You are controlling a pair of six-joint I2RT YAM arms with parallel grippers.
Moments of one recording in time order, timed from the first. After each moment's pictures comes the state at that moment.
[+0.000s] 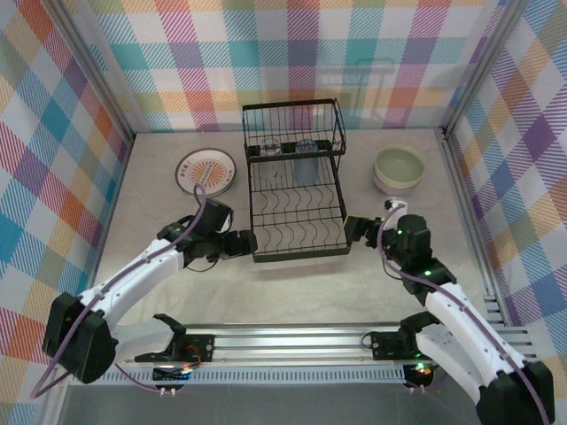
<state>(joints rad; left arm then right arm) -0.52 1.23 0.86 -0.68 0.11 -0.66 0.40 0.81 0.40 0.06 -0.12 0.43</state>
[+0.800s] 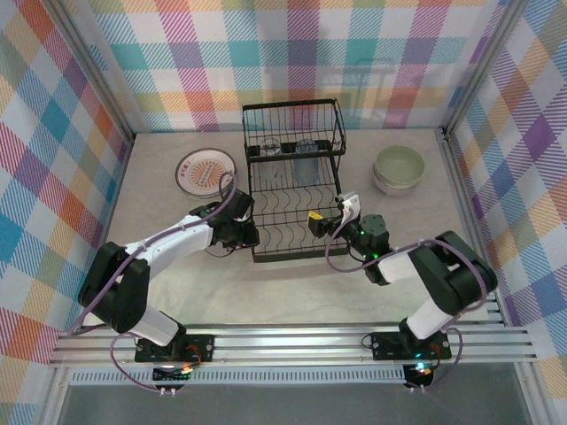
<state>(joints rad) -0.55 1.50 0.95 -0.58 0.09 -0.66 0.50 1.62 0.38 1.14 -0.14 0.15</state>
